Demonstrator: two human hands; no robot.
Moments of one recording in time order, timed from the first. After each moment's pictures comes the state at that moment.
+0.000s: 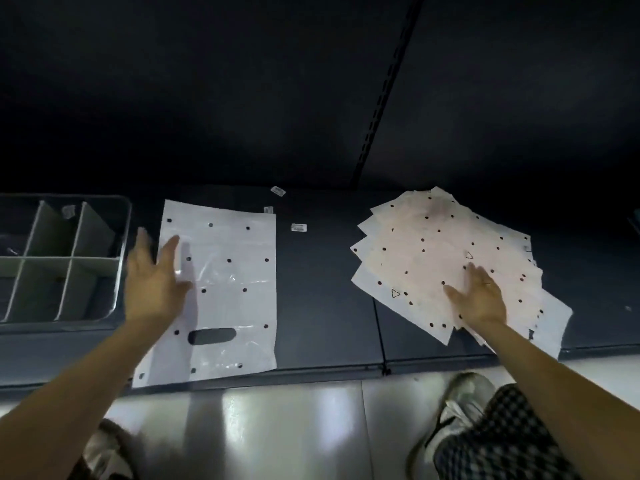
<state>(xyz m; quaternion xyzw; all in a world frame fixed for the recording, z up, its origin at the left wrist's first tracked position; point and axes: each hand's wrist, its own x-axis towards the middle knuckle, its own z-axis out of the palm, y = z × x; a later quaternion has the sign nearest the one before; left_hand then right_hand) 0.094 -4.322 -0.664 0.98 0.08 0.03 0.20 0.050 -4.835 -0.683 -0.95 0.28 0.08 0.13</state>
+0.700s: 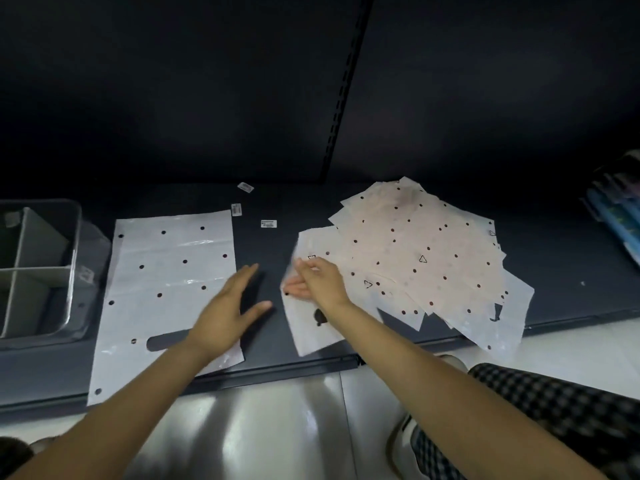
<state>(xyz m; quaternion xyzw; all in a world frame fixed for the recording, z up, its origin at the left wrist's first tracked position) 0.059 -4.432 -0.665 0.90 -0.13 -0.13 0.39 0.076 -4.613 -0.654 -0.70 0.23 0.10 0.67</state>
